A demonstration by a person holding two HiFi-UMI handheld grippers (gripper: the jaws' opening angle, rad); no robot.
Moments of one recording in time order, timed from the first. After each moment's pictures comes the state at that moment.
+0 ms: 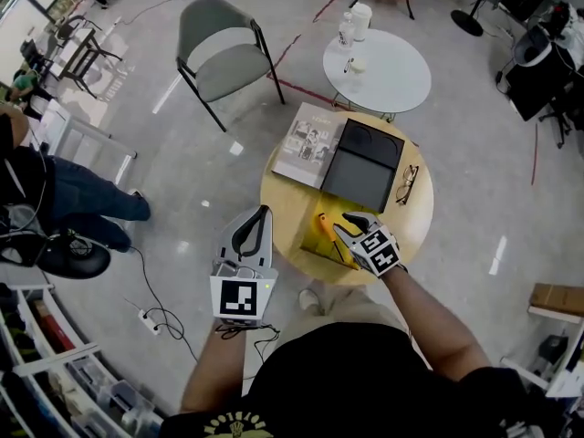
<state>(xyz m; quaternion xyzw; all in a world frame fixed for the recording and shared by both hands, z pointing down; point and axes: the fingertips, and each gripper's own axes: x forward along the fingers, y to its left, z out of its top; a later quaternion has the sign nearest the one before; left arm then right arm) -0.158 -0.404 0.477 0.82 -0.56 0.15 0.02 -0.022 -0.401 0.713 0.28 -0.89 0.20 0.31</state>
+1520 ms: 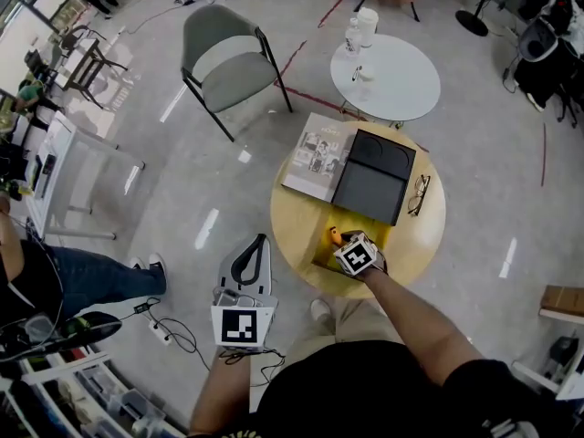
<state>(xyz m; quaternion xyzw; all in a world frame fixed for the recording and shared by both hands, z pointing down) -0.185 -0.395 0.492 0.80 -0.57 0.17 0.04 -0.051 -0.394 0.856 0.27 -0.81 0.27 0.44</state>
